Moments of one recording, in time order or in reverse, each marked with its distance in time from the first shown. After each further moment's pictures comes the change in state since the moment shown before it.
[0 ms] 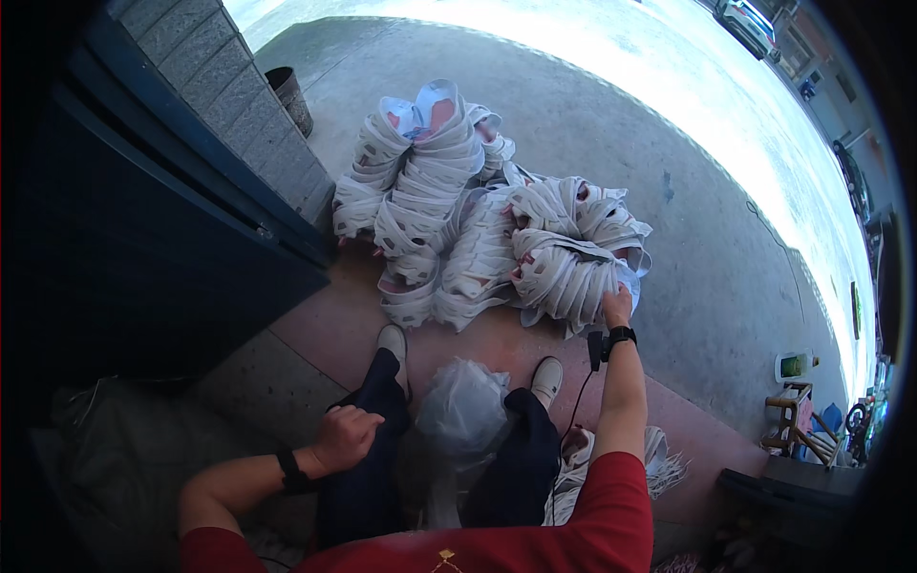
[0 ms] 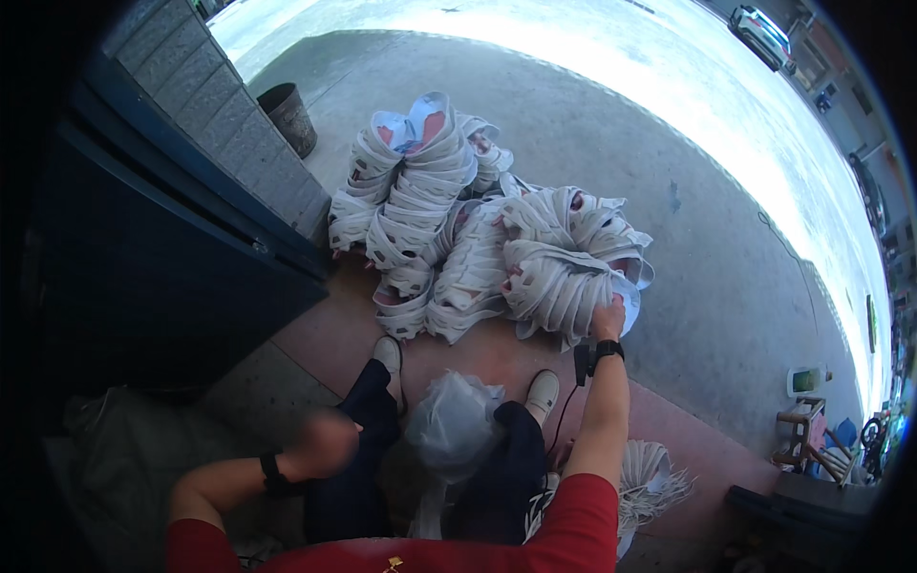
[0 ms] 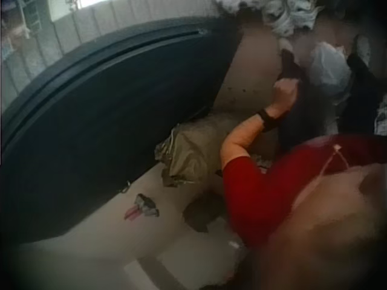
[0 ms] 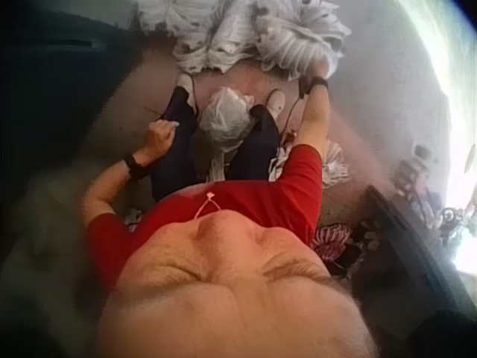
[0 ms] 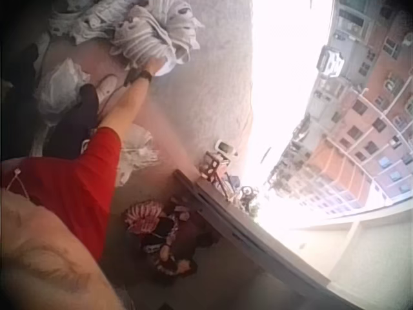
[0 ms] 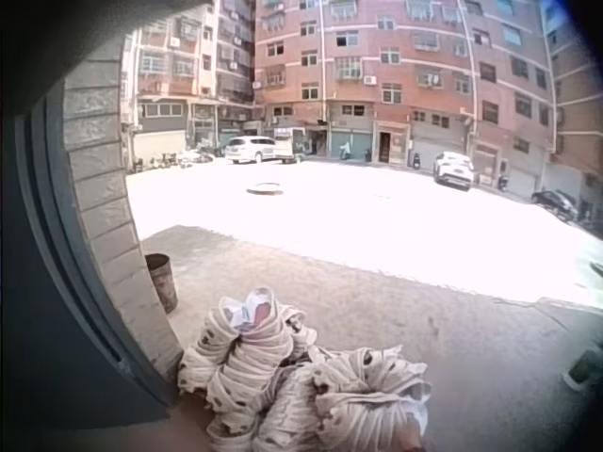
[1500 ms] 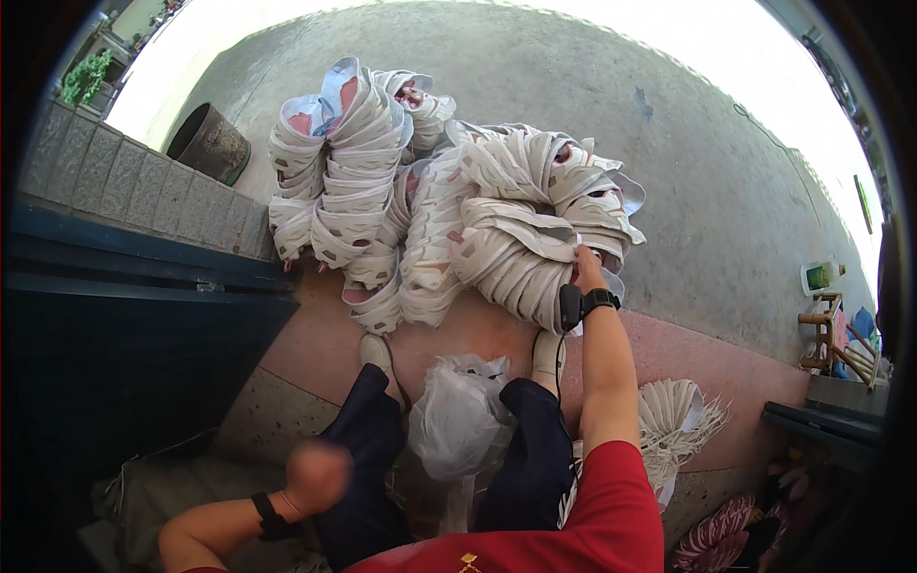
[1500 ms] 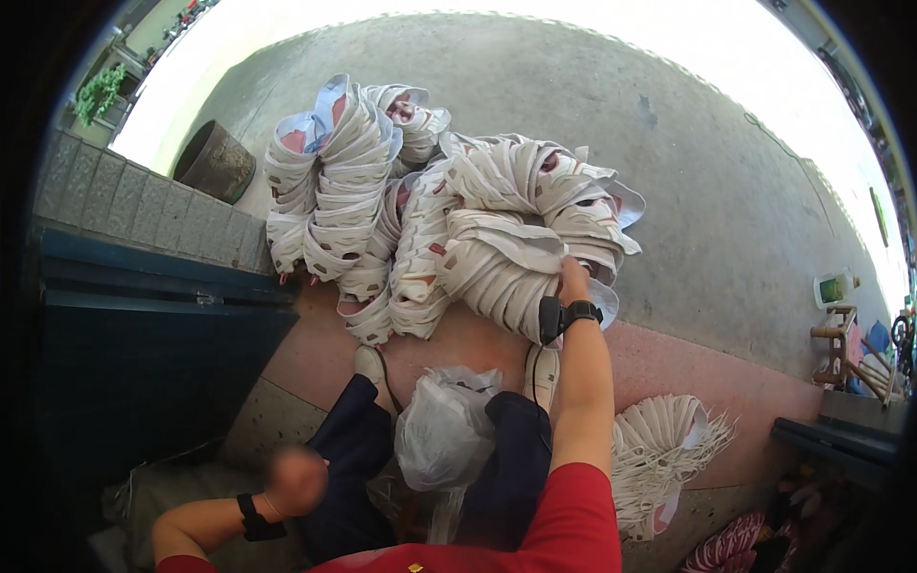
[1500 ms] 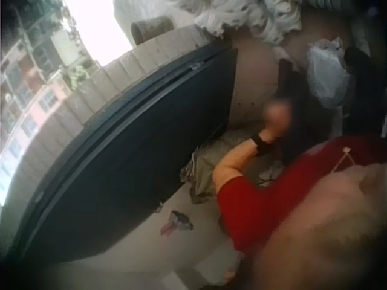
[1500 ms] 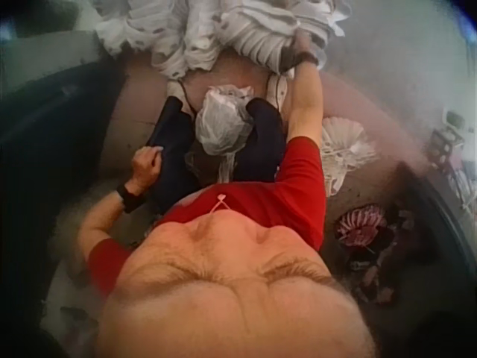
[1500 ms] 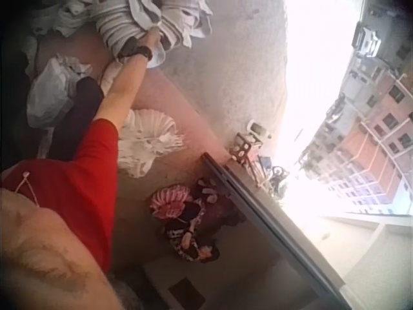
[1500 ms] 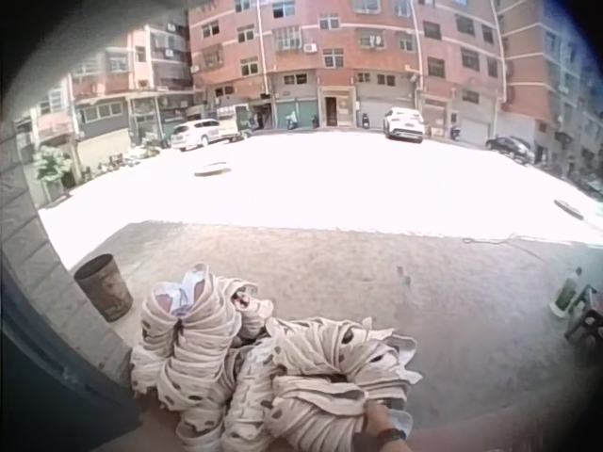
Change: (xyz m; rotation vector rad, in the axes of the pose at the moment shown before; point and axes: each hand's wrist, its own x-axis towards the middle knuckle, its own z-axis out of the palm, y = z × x) left_hand 0.064 0.006 0.016 -0.048 -0.158 0.011; right_hand 0.045 0.076 0.082 1.001 -0.198 0.929
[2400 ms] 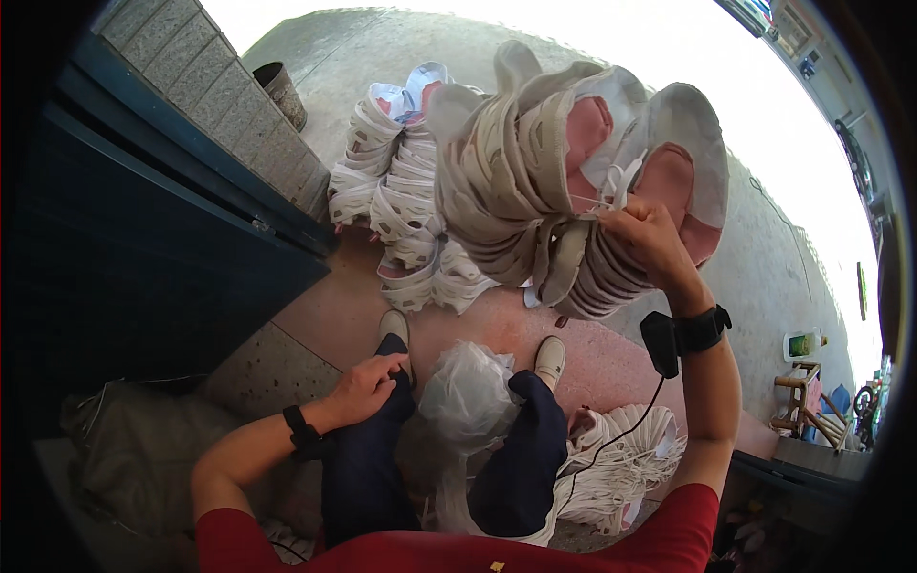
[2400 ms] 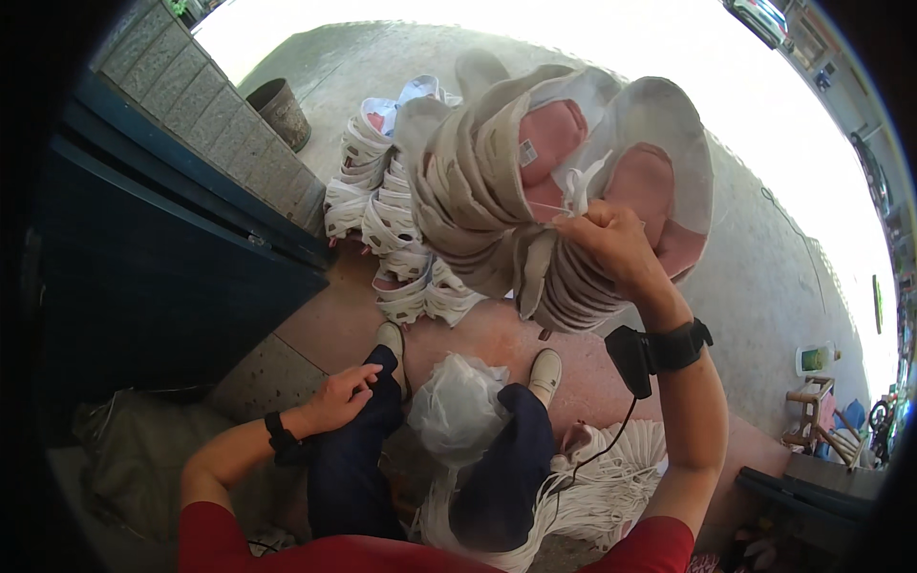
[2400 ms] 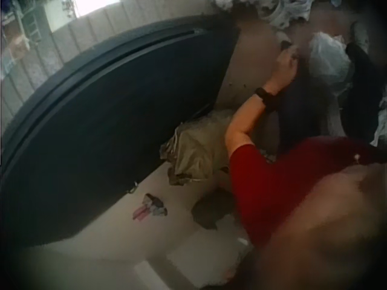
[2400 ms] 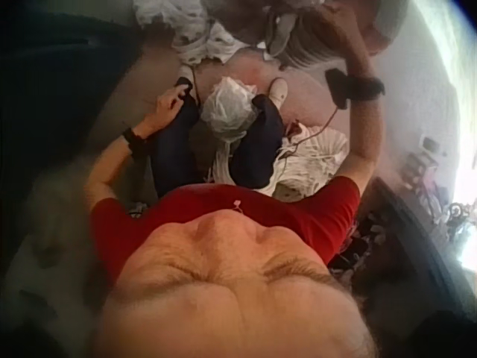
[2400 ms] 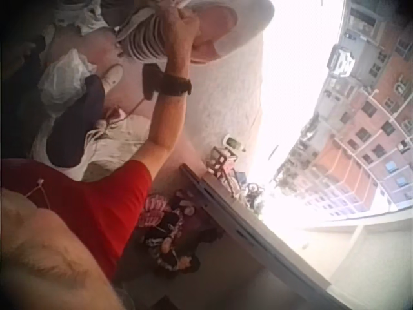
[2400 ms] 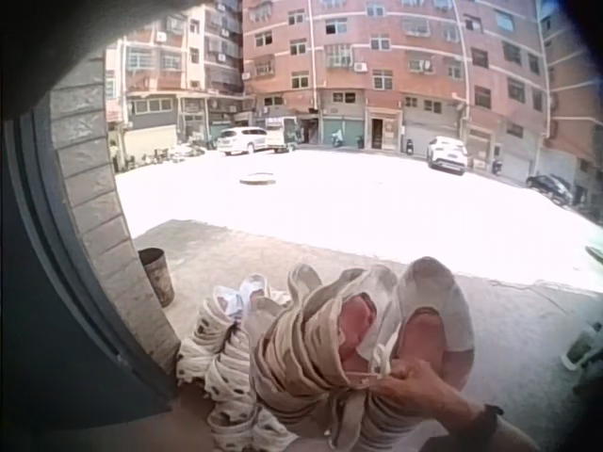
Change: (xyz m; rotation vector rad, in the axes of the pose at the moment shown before) left_hand 0.013 -0.003 -0.015 -0.349 0.080 -0.052; right_hand -0.477 -0.187 0.062 -0.731 -0.755 -0.750
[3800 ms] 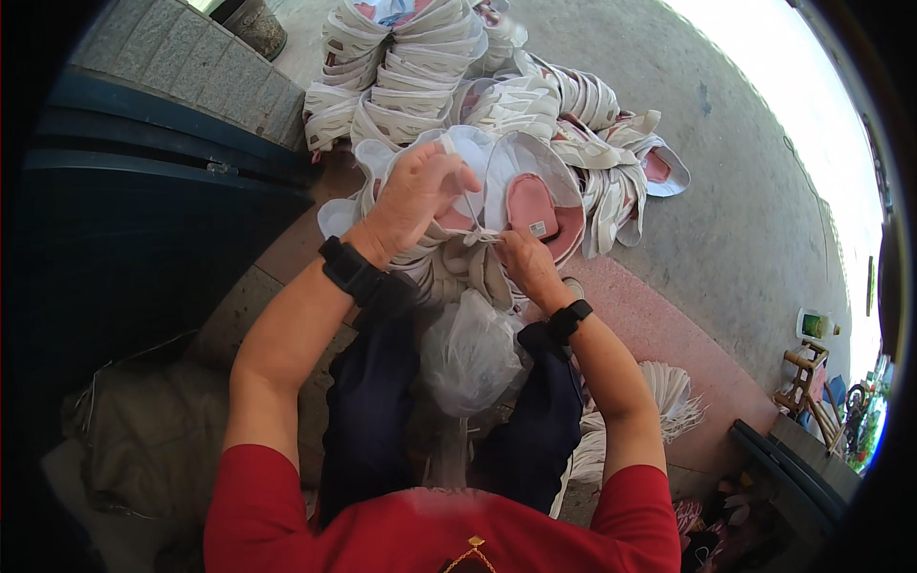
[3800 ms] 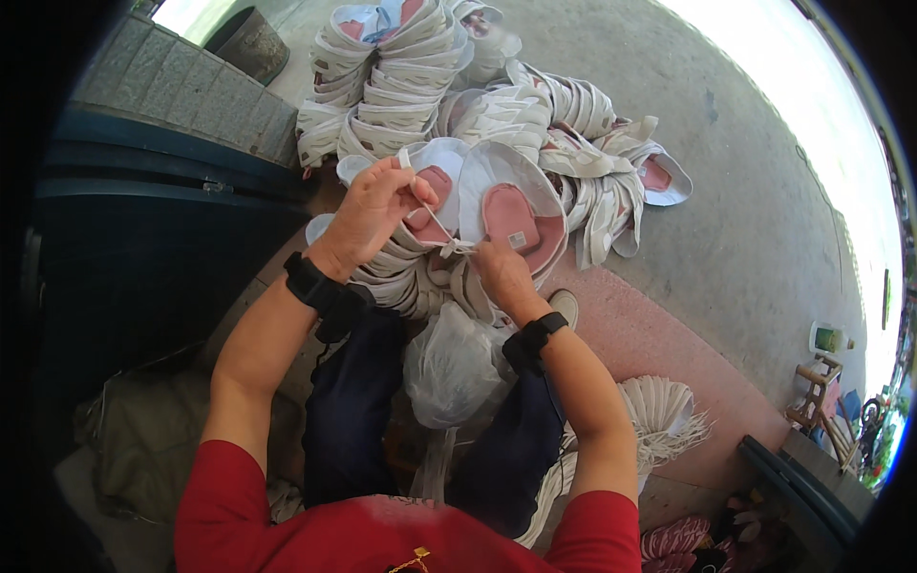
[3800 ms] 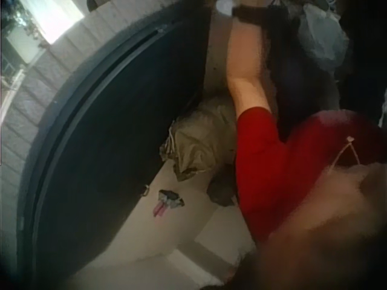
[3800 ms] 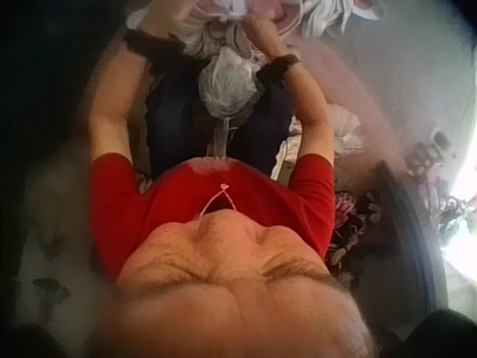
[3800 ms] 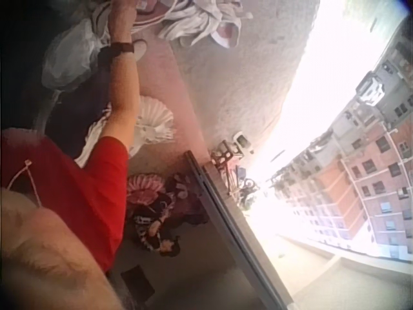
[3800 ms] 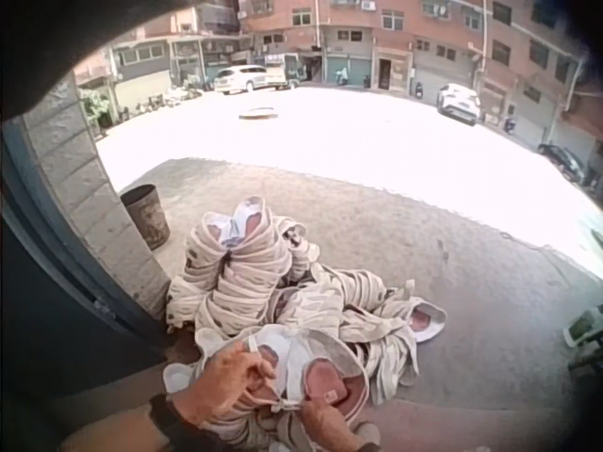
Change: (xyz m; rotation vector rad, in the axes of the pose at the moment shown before) left_hand 0.242 -0.029 0.025 -1.215 0.117 -0.233; right_hand 0.057 0.332 0.185 -0.542 -0.004 -0.383
